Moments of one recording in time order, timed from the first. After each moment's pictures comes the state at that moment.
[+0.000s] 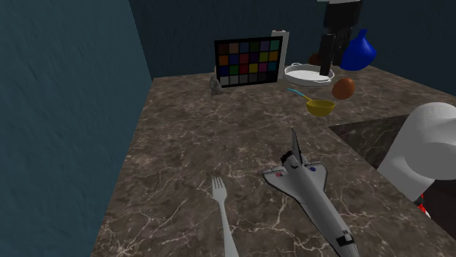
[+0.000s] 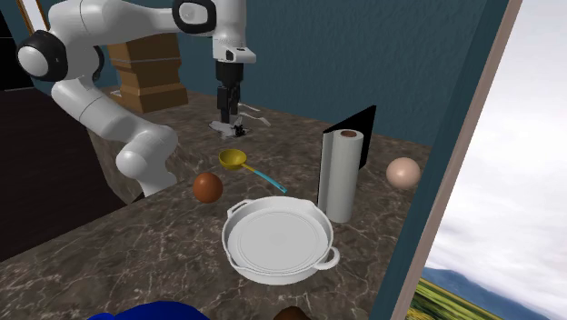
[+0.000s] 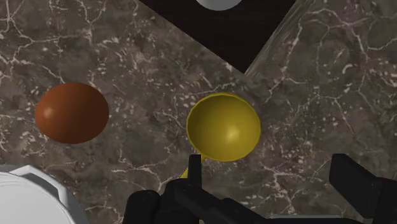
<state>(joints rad) 0.02 -0.81 0.02 -2.33 -0.02 1.43 0.07</state>
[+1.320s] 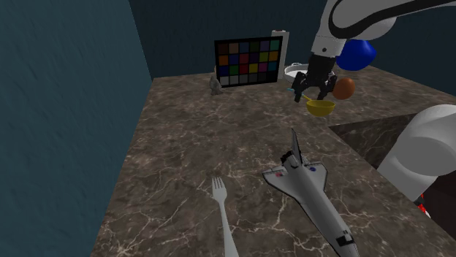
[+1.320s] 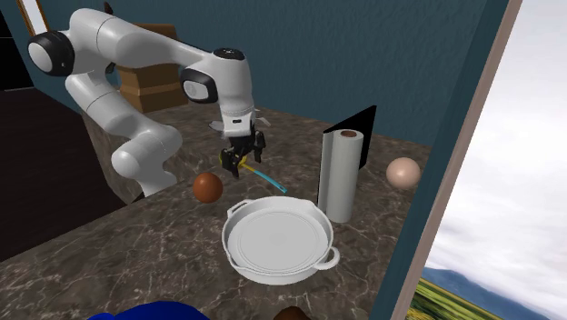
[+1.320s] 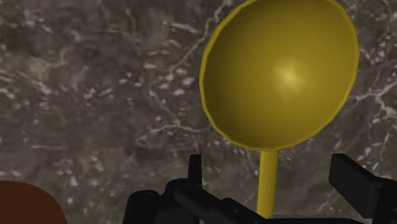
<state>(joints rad) -0.17 -0.72 -0.09 -2.66 0.13 1.93 0.36</state>
